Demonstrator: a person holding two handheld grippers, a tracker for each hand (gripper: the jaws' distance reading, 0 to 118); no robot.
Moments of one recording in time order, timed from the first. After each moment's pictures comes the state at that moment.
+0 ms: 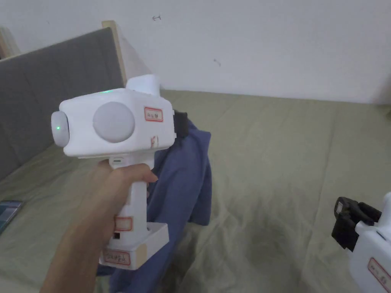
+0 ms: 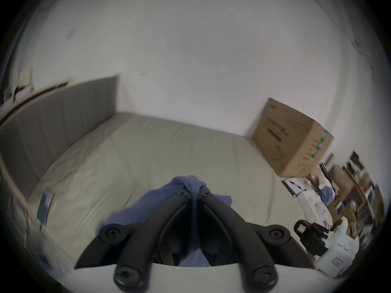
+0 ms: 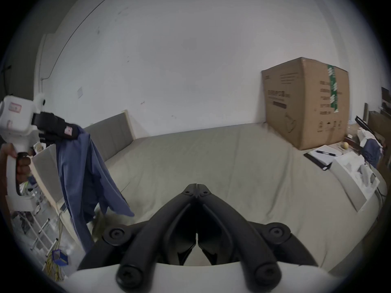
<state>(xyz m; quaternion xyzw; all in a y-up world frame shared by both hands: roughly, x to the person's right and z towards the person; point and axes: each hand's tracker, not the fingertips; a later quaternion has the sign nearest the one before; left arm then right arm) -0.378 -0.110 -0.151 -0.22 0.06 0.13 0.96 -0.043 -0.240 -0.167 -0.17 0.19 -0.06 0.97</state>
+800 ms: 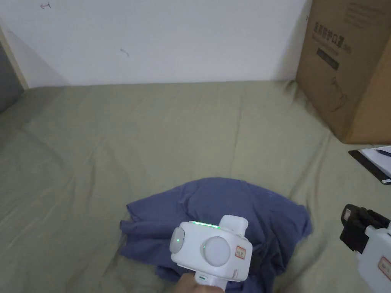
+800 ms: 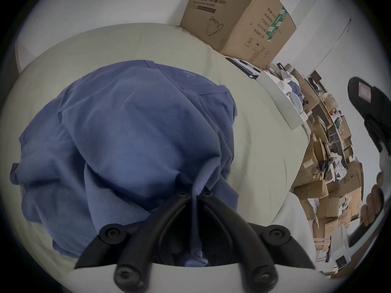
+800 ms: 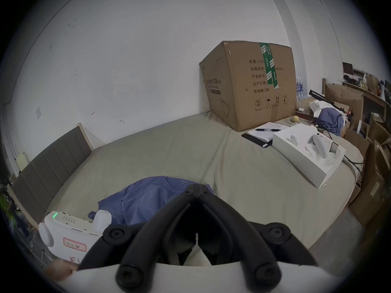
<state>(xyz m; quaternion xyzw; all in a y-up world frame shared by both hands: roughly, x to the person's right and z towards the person) -0.138 -0.373 -0.230 -0.50 -0.20 0.10 0.84 0.103 -0.272 -0.164 -0.21 0.03 -0.10 0.97</state>
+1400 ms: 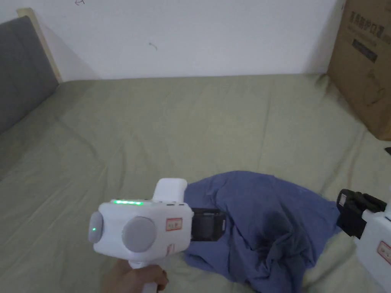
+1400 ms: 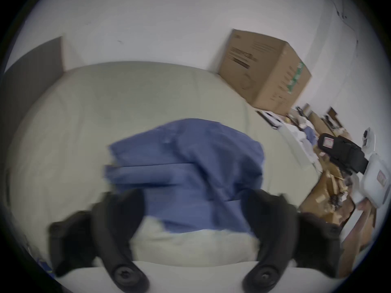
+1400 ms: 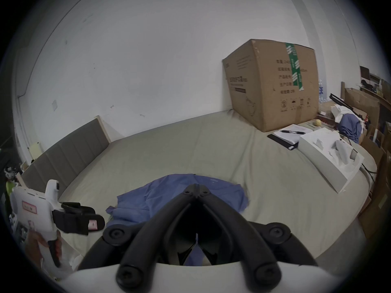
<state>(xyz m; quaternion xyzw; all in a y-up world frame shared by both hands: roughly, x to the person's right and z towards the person) -0.289 -0.288 -0.153 -0.38 -0.06 0.13 0.91 0.053 -0.263 -0.168 -0.22 0.11 -0.09 0.97</state>
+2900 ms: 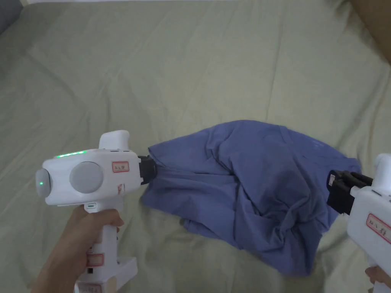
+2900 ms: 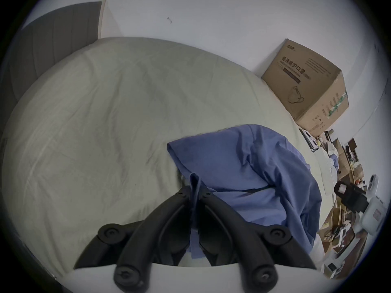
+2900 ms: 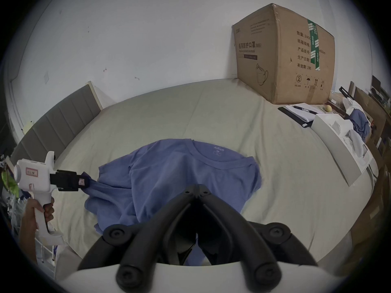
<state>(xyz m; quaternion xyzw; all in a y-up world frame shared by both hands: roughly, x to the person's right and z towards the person) -0.376 -0.356 -0.218 -0.42 0.02 0.20 0.88 0.024 -0.319 -0.219 -0.33 0.11 -0.04 0.94</state>
